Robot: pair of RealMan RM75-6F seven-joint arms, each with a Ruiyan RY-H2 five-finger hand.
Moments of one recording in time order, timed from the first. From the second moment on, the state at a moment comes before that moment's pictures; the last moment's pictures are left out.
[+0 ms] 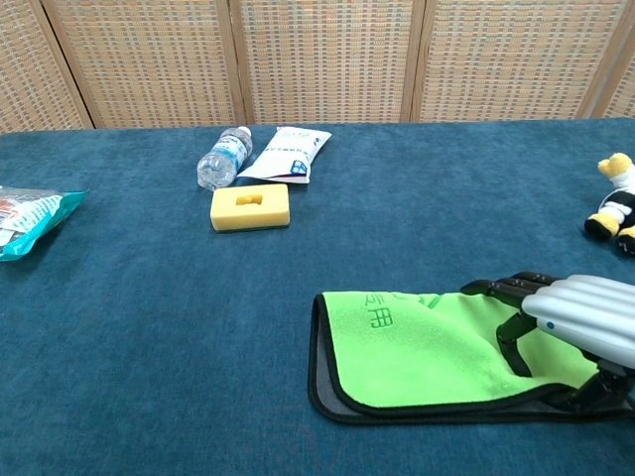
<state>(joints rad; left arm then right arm) -0.10 -0.99 -0.06 -1.78 1.40 1.44 0.03 0.50 -1.48 -0.10 -1.54 -1.43 1.03 -0.30</state>
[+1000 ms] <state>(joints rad) -0.10 -0.99 -0.07 -1.77 1.39 1.43 0.03 0.57 -1.37 -0.07 -1.64 -1.67 1.05 -0.15</state>
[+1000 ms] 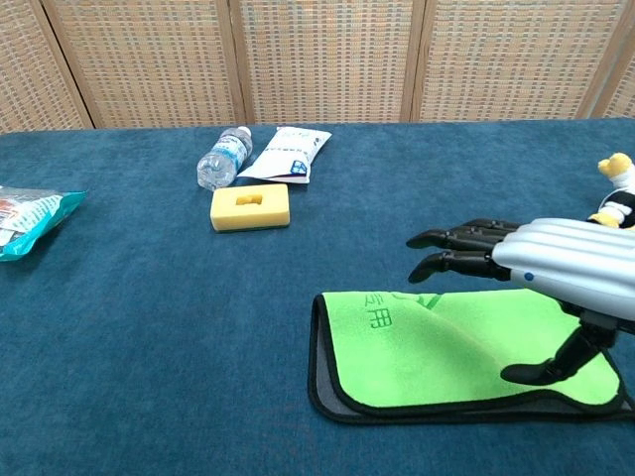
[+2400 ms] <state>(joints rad) -0.12 -0.99 -0.08 -1.76 1.34 1.40 0.03 0.69 -1.61 -0.01 -1.57 -1.47 0.85 -0.39</state>
